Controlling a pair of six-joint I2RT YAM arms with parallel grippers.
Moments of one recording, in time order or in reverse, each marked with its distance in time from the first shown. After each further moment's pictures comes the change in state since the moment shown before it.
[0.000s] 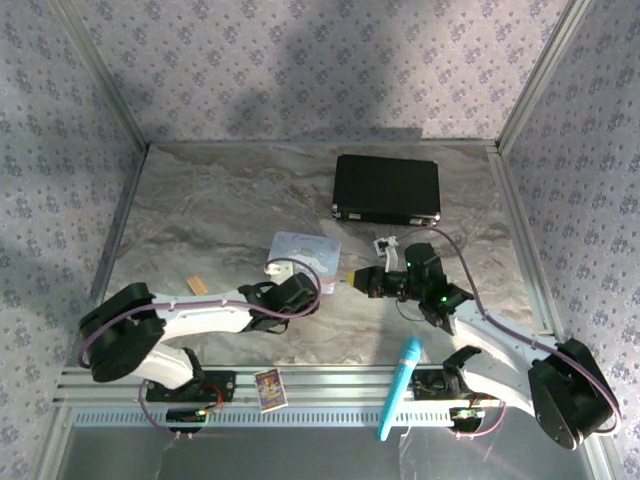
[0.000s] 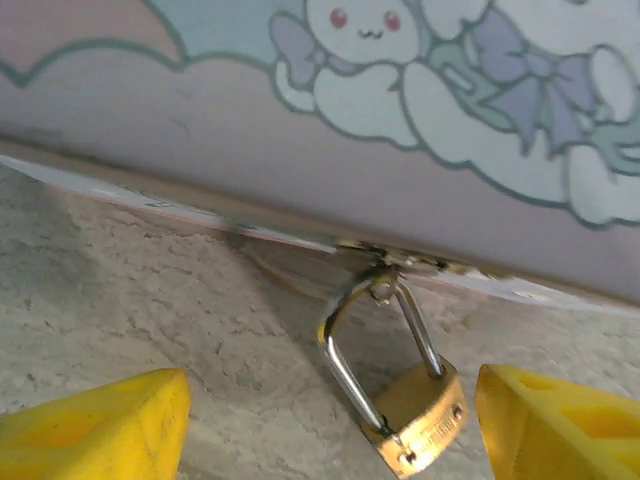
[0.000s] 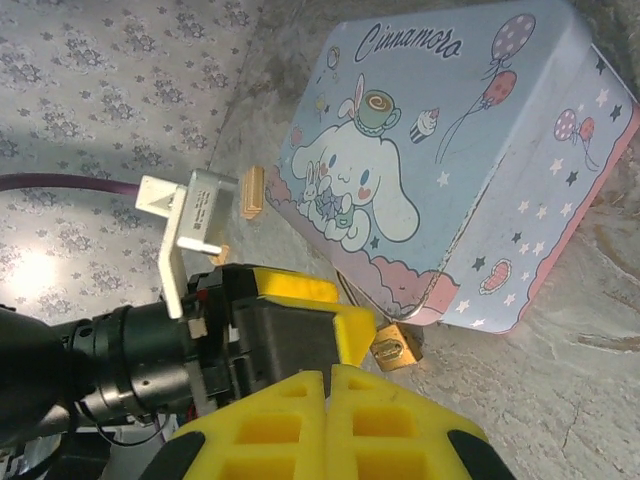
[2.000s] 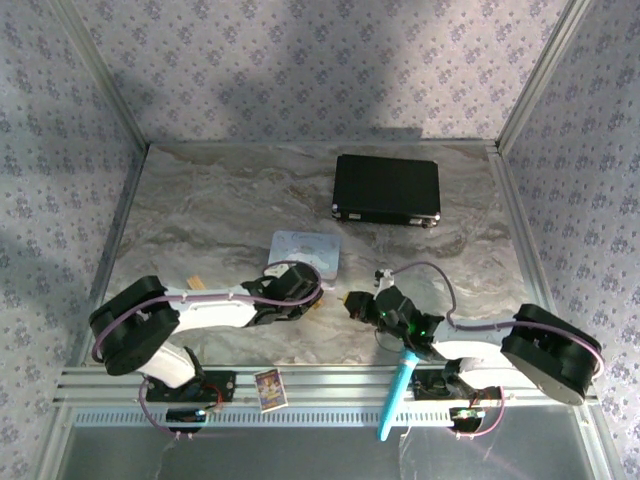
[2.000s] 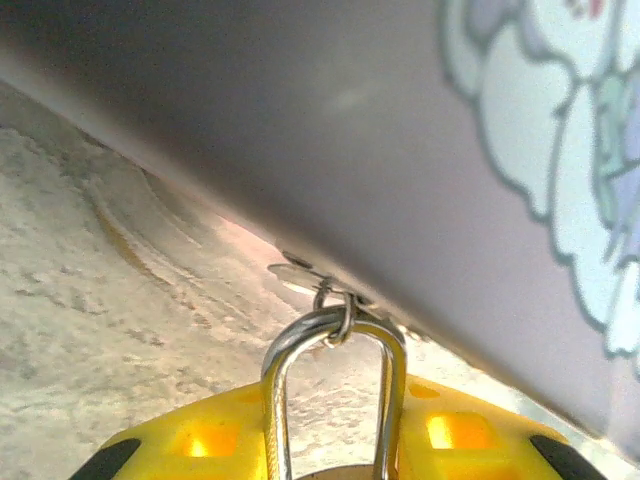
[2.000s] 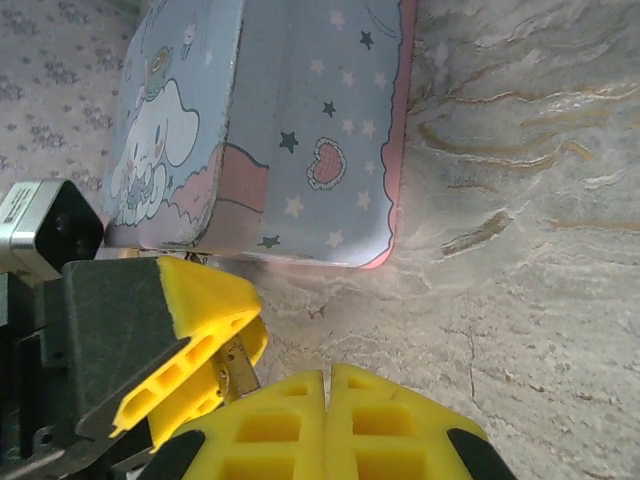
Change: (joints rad) left arm 0.065 0.034 -0.035 0.257 0.212 -0.462; right arm 0.409 0.196 -0.219 0.394 0.713 0.396
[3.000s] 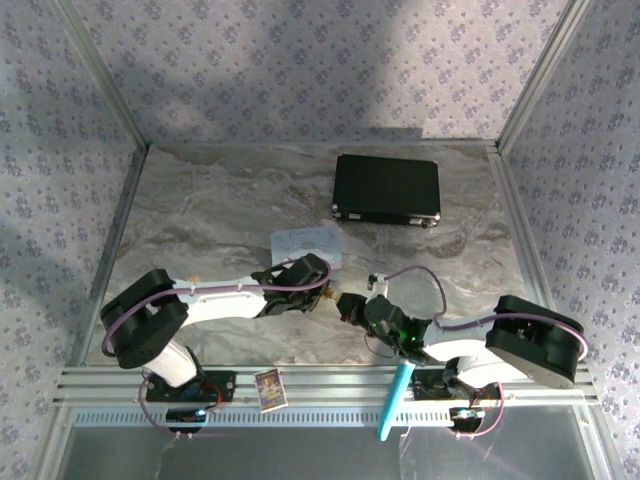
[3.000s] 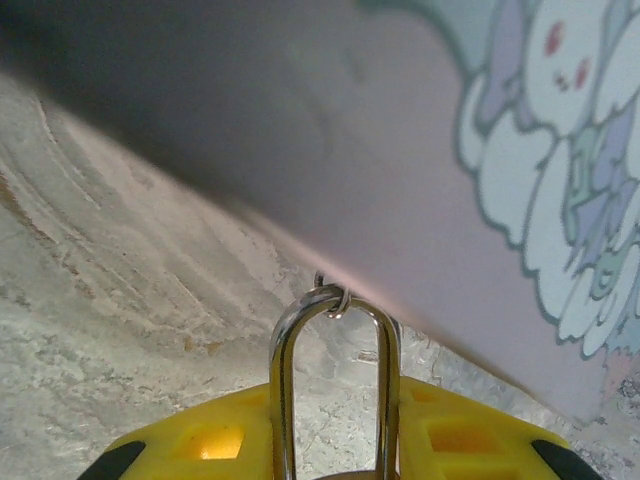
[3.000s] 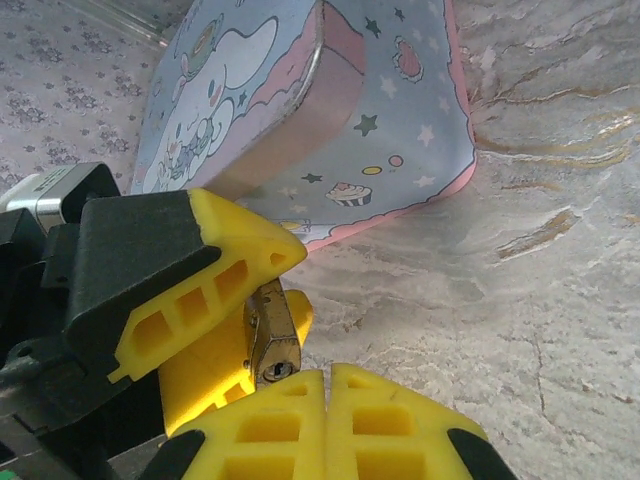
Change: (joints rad) left arm 0.000 0.072 0.134 -0.079 0.003 -0.231; right arm 0.124 0.090 0.024 0.103 0.183 0.032
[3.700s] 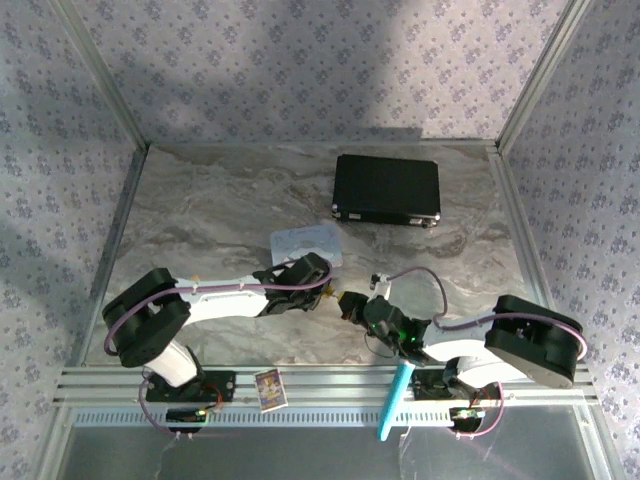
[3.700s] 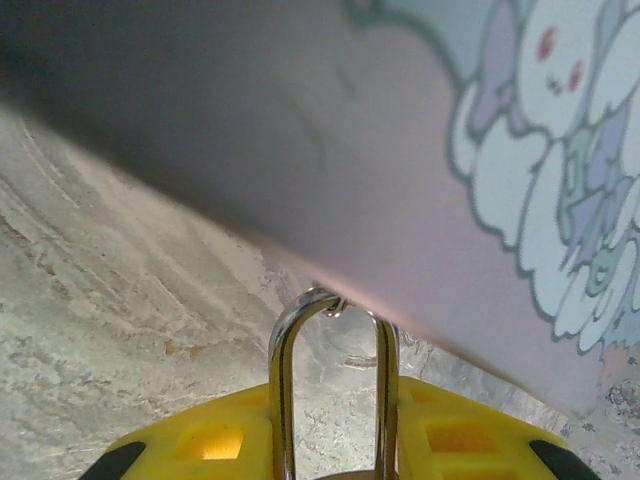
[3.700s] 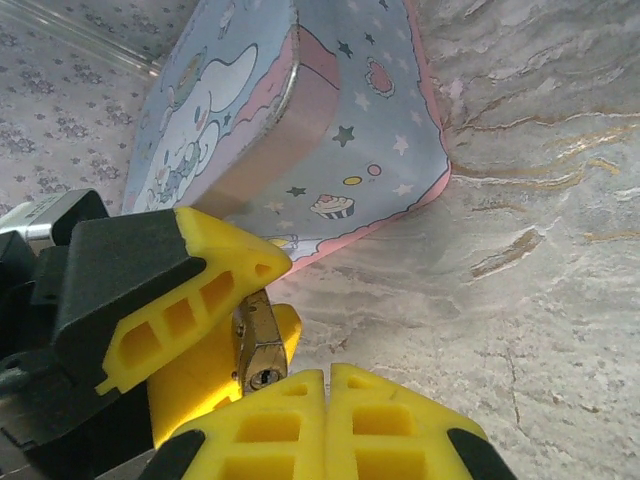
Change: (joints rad) left arm 0.000 0.011 0.011 0.006 -0.005 -0.018; right arm 0.006 0.014 0.000 0.003 0.053 0.028
